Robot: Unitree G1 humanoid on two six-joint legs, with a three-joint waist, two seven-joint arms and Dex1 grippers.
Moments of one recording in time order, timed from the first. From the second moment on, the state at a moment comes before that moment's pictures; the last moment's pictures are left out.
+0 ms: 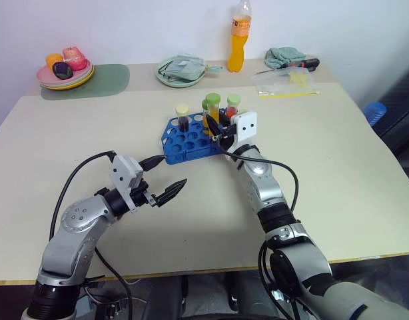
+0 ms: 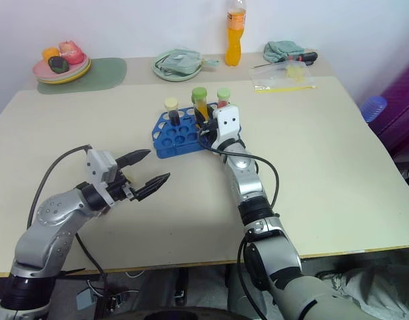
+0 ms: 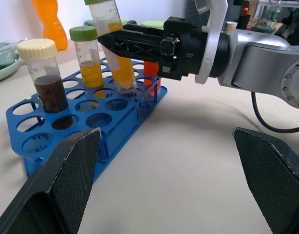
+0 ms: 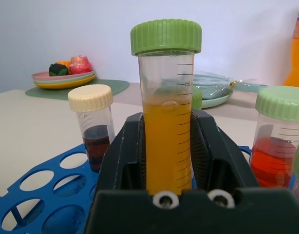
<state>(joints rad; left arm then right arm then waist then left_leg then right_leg) -0.05 0.51 0.07 -0.41 -0.46 0.30 -0.71 -0.71 0.01 0.03 0.55 0.09 -0.16 0.30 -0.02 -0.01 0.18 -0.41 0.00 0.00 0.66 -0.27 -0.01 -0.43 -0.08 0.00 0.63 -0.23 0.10</state>
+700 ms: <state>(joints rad) -0.04 0.51 0.07 -0.41 -0.46 0.29 -0.73 -0.66 0.01 0.03 0.53 0.10 -0.16 0.32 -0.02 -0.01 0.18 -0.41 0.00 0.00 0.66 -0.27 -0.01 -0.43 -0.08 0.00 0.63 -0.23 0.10</state>
